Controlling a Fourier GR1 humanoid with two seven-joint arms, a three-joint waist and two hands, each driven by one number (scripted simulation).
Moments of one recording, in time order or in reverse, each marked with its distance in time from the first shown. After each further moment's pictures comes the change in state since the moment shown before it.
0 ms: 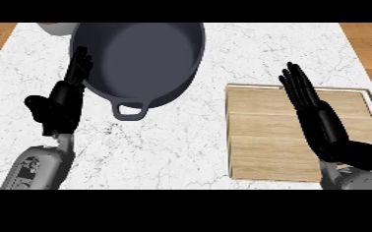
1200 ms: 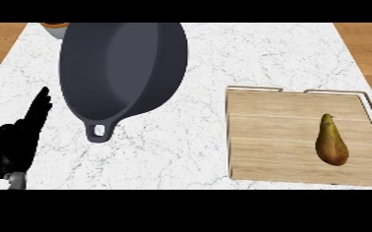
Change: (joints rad) left arm 0.275 0.167 0.085 0.003 -0.016 -0.083 0.031; right arm 0.671 -0.415 -0.248 -0.173 0.680 -0.695 0.592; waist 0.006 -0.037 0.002
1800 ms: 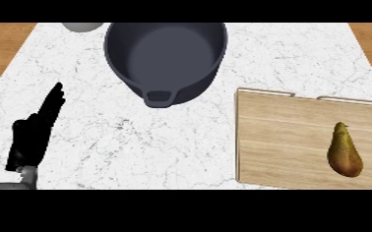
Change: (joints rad) left arm -0.042 -0.028 -0.033 0.005 -0.011 -0.026 0.002; right arm -0.173 -0.258 0.061 -0.178 -0.113 0.509 0.602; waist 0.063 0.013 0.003
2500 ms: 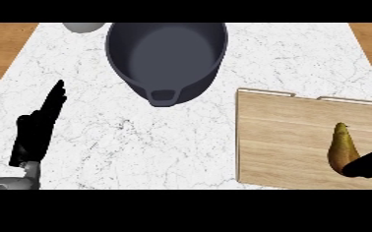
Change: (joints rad) left arm -0.029 -0.019 0.015 0.037 -0.018 -0.011 -0.005; right arm -0.447 0.079 0.214 0.227 -0.181 0.260 0.147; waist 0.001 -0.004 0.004
